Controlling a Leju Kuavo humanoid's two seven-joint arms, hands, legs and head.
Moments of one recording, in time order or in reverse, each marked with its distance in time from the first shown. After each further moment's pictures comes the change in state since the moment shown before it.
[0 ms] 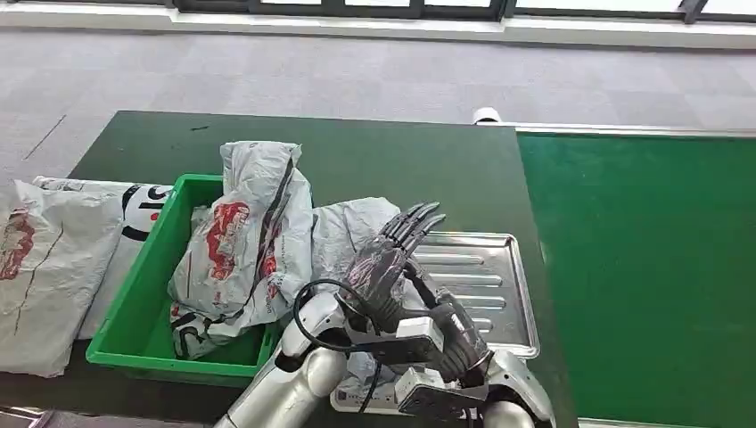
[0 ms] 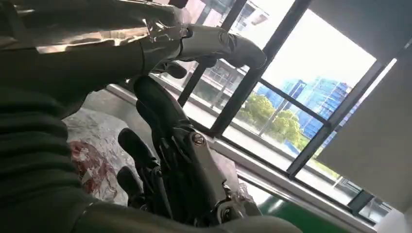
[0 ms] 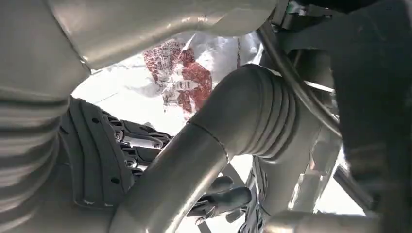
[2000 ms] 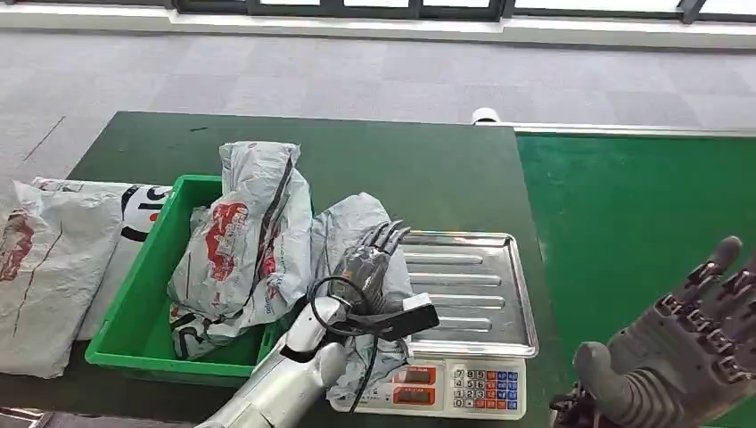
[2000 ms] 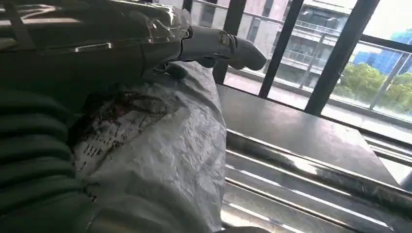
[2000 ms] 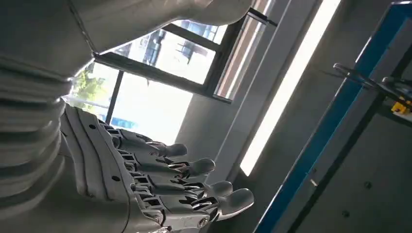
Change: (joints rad) left arm -0.101 -0.015 0.061 0.336 -0.162 0.156 0.229; right arm 0.100 0.047 -0.164 -0.475 -0.310 -0.670 -0.304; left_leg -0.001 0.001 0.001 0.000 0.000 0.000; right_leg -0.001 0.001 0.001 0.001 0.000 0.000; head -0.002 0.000
